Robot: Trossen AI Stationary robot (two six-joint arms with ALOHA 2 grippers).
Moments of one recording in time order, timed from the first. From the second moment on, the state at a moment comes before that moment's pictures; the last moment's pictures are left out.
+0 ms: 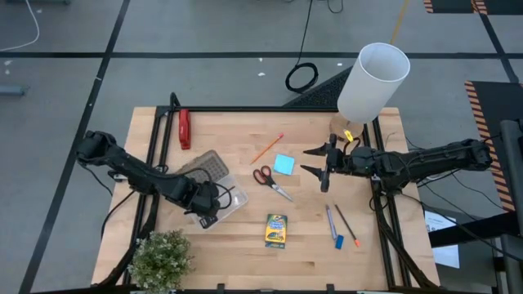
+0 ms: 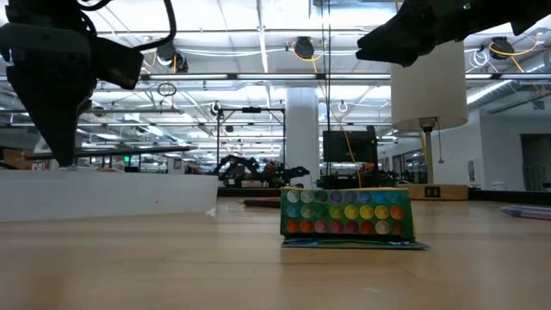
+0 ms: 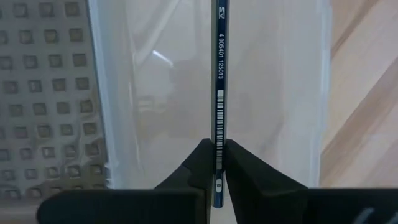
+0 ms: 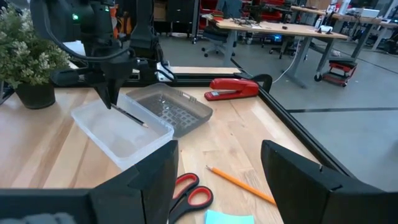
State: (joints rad) left arm -0.40 1.42 0.86 -0.84 -0.09 -0.99; right arm 0.06 0.89 0.49 0.19 0.29 -0.03
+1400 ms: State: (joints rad) left arm -0.47 1.51 0.86 -0.73 -0.06 -1.03; right arm 0.06 0.89 0.49 0.18 0.29 -0.02
